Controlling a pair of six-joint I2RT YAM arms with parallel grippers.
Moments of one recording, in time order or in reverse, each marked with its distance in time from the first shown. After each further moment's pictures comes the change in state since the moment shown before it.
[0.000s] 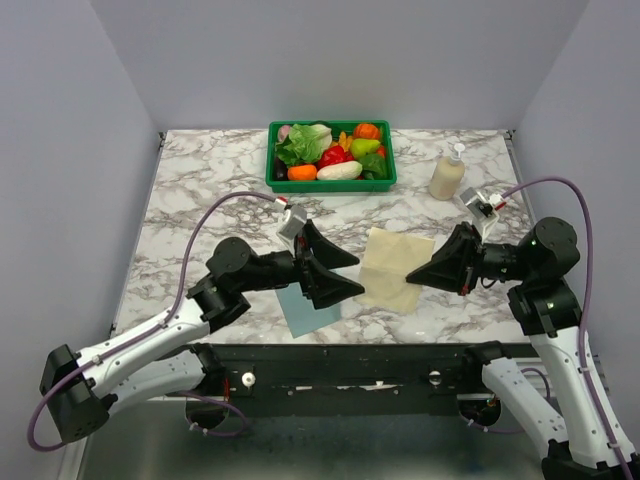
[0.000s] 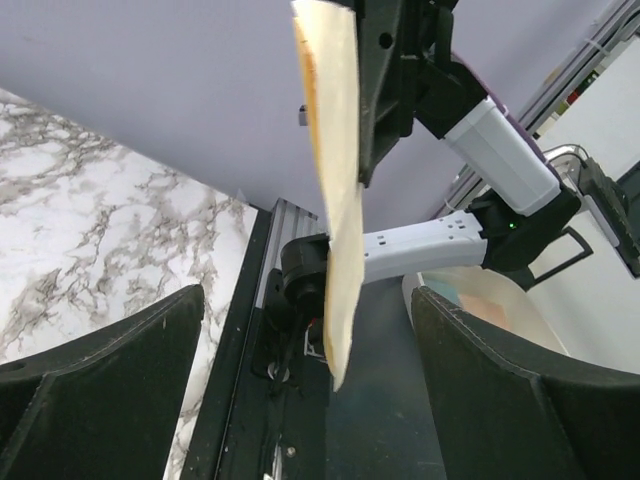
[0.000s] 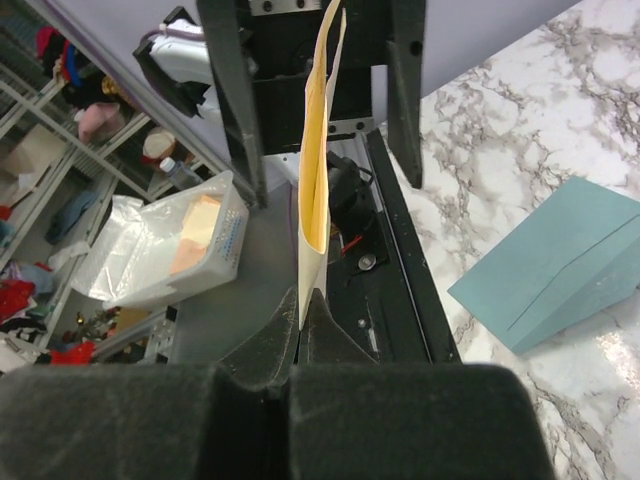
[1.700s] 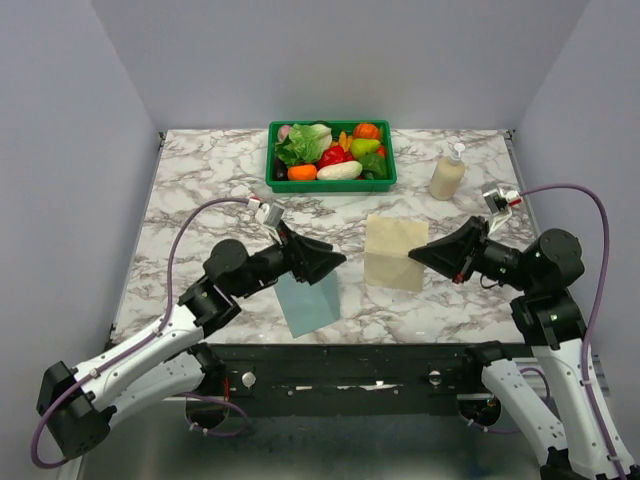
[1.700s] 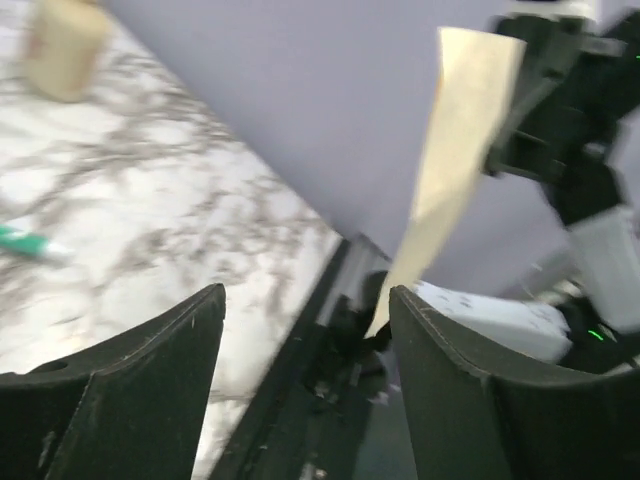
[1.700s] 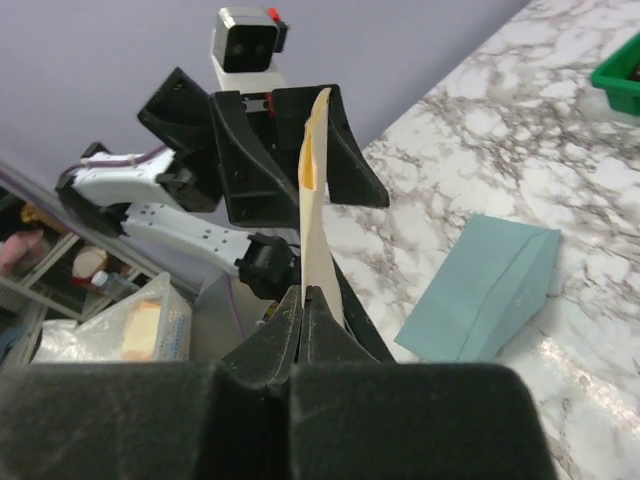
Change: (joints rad) left arm 0.086 -0.049 -0.115 -0.029 -0.200 -0.093; right arm 0.000 -0.080 -0.044 0.028 0.322 0.084
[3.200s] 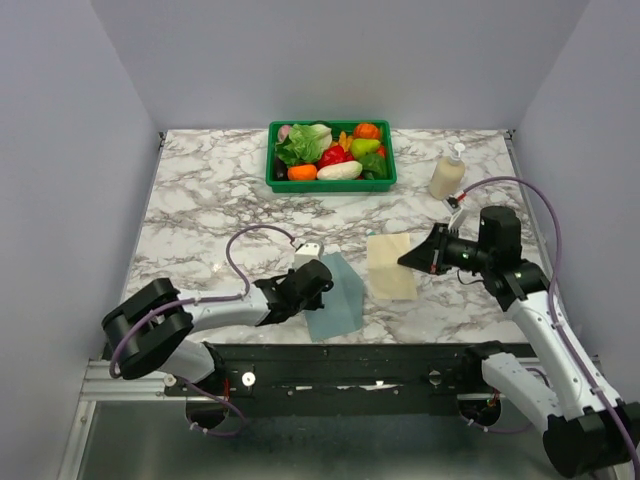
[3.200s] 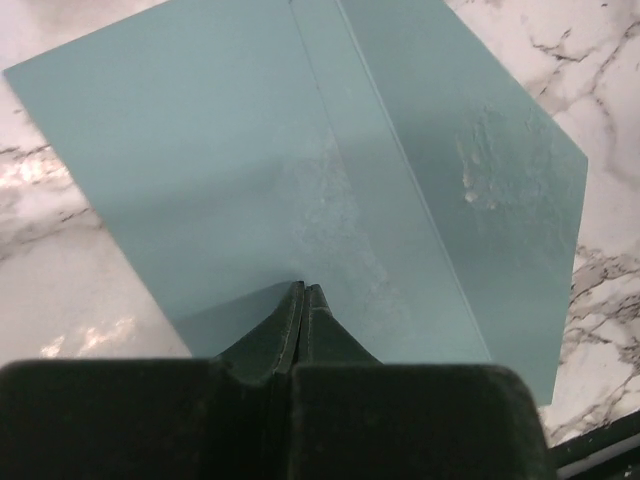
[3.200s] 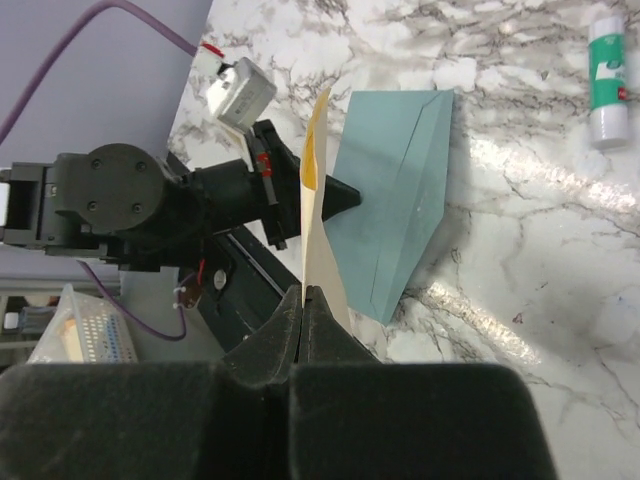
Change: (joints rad) left arm -0.192 0.600 0.024 -0.423 -0.676 -0.029; right arm 0.000 0.233 -0.083 -0.305 0.197 -0.230
